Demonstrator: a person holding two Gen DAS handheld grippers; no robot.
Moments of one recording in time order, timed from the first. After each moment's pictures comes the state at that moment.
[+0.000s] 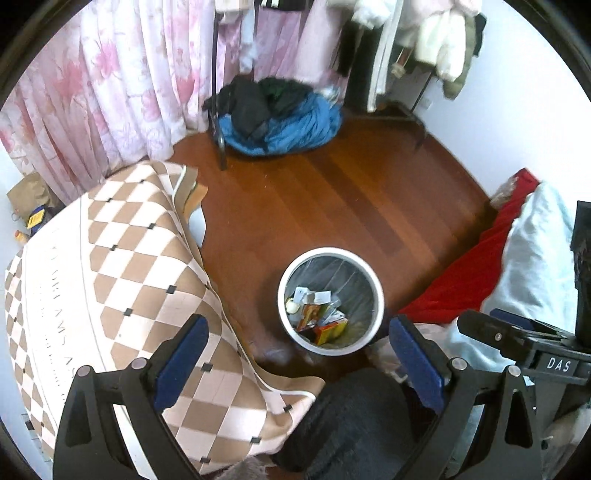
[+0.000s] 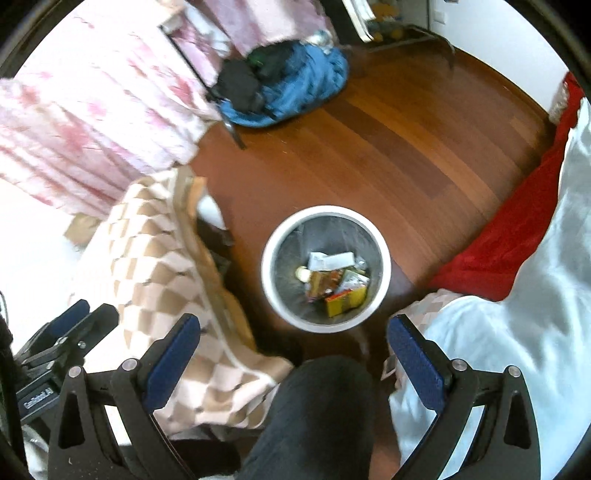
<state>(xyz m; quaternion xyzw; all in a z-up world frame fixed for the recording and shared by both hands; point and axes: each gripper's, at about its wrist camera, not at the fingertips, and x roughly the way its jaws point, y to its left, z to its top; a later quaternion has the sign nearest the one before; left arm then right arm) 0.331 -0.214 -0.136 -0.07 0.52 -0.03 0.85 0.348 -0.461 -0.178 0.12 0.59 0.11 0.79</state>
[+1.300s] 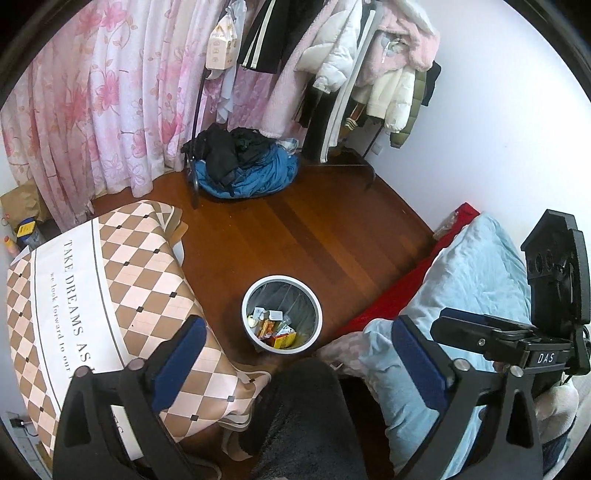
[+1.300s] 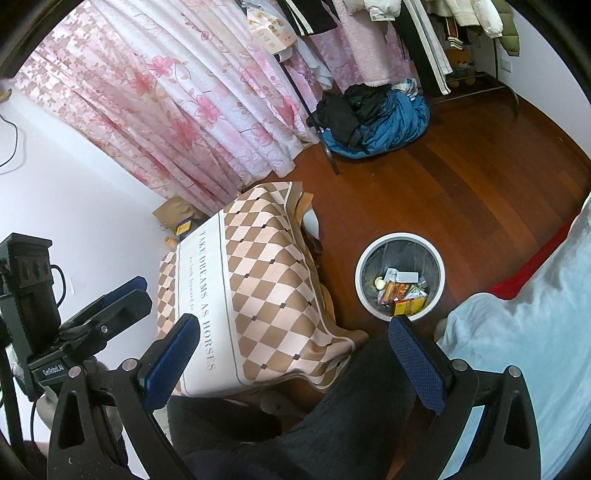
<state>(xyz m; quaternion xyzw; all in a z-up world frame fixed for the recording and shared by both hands) 0.236 -0.190 -0.015 -0.13 0.45 -0.10 0.88 0.242 -0.448 -0.011 0.13 0.53 0.25 0.80</state>
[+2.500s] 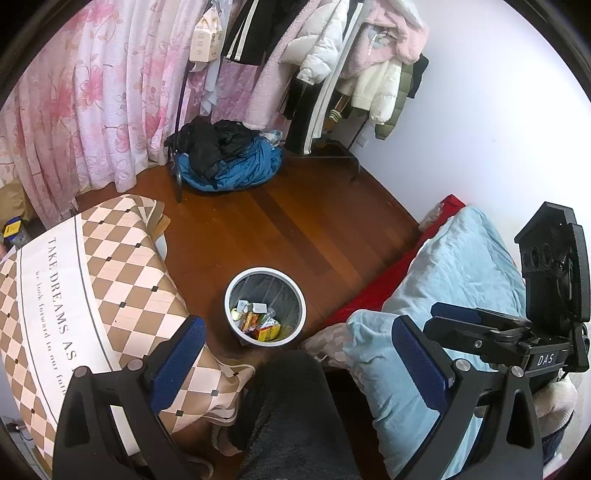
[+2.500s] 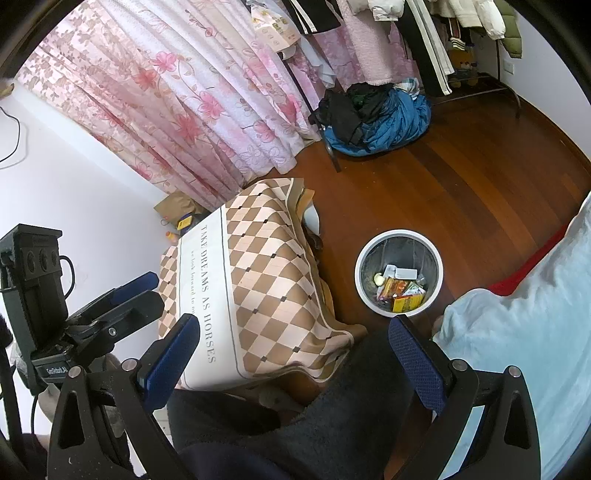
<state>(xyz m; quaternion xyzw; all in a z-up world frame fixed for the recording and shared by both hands) 0.235 -0.204 -0.013 -0.13 0.46 -0.13 0.87 0.231 -0.455 -0.011 0.12 0.53 0.26 0.80</state>
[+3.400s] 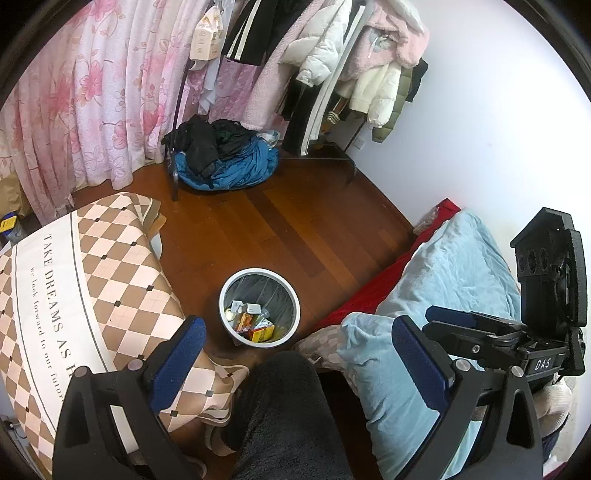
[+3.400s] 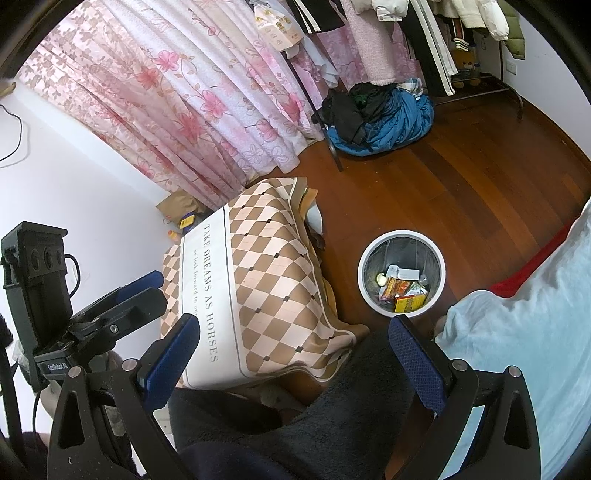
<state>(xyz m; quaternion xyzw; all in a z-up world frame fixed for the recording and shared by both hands) 0.235 -0.210 -0.014 -0.14 0.46 -0.13 0.87 0.228 -0.450 -0.008 0.12 0.53 0.26 0.80</state>
